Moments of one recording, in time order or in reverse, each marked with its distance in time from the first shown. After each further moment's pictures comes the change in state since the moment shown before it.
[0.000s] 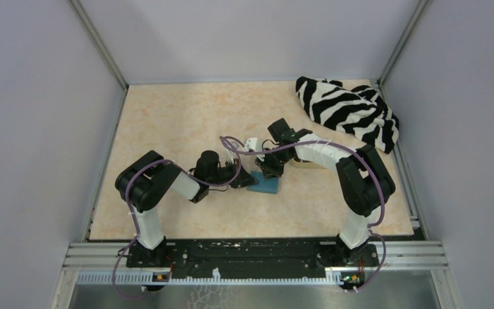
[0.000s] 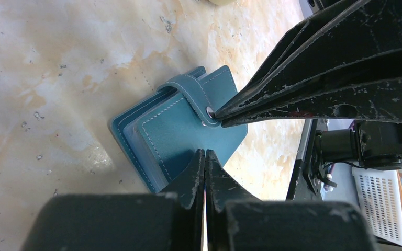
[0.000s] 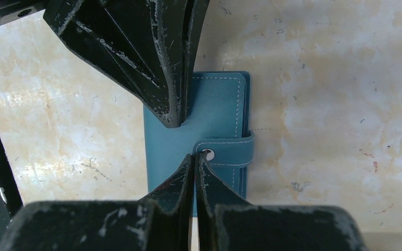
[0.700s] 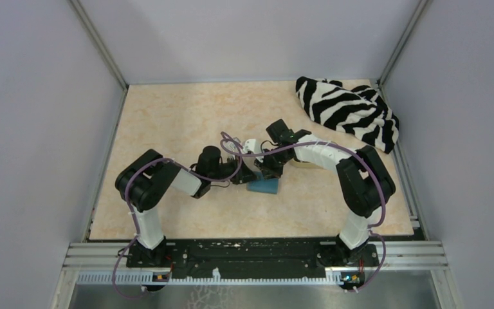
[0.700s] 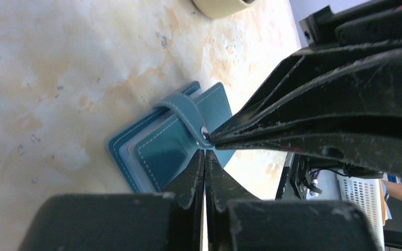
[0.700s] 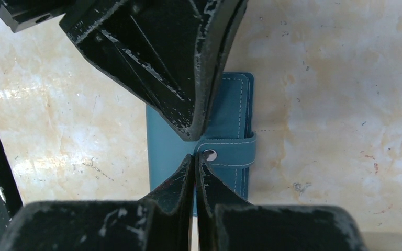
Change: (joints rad) left arm 0.013 0.002 0.047 -0.050 0.035 -0.045; right arm 0.018 -0.006 0.000 -0.005 0.023 -0.006
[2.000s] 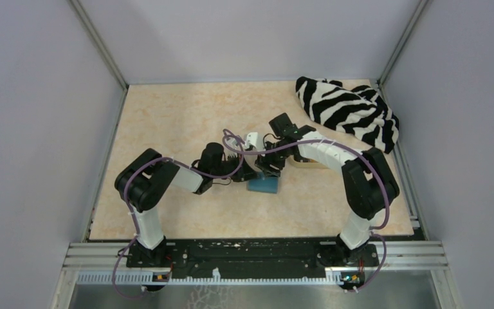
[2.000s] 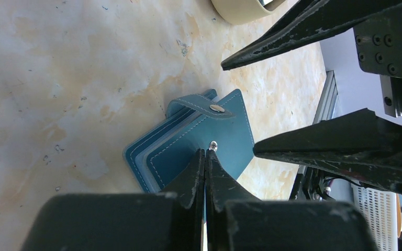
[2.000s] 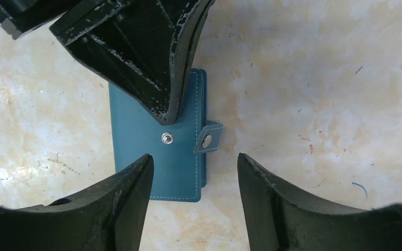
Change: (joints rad) left arm 0.001 -0.003 0.072 -0.147 -0.059 0.050; right arm -0.029 -0.035 0.035 -0.001 0.057 -0.060
